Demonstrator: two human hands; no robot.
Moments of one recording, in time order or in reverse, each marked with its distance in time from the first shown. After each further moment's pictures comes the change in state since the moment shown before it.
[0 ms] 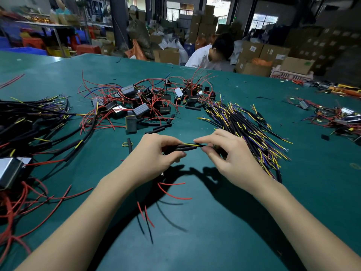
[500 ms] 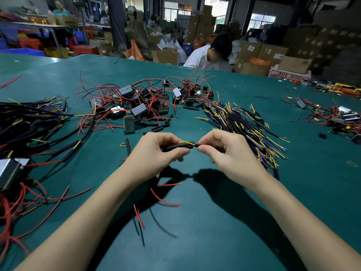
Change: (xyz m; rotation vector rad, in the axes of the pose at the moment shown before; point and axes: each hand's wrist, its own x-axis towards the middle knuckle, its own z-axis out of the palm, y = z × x) left_hand 0.001 0.004 0.004 -0.275 -0.013 -0.069; right_hand 0.001 -0.006 -0.001 0.329 0.001 0.203
